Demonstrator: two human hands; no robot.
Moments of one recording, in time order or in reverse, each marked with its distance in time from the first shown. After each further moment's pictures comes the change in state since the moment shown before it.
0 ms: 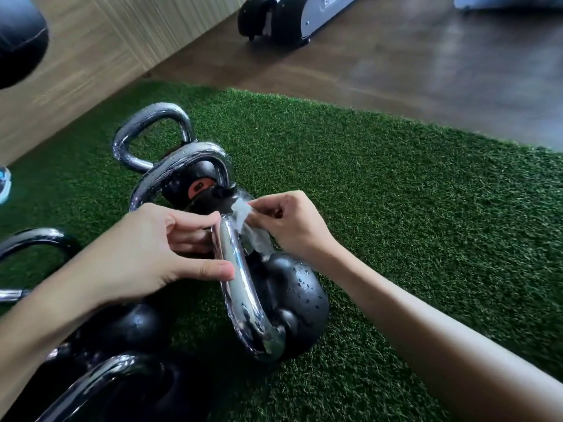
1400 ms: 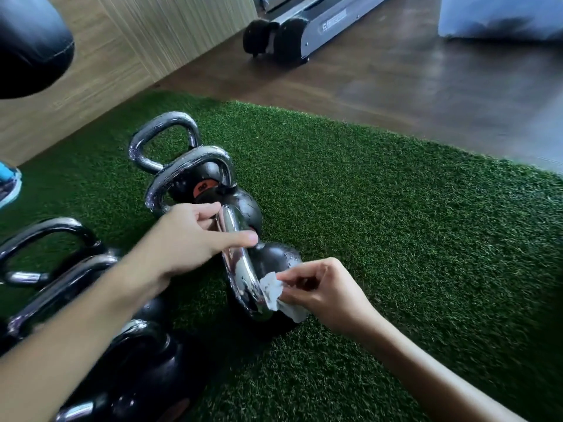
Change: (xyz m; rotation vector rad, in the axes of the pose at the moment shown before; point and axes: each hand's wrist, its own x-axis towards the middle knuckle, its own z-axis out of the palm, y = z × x) left_hand -0.013 0.002 0.030 0.088 0.182 -0.147; right_hand -0.133 -0.014 -0.025 0.085 -0.079 0.263
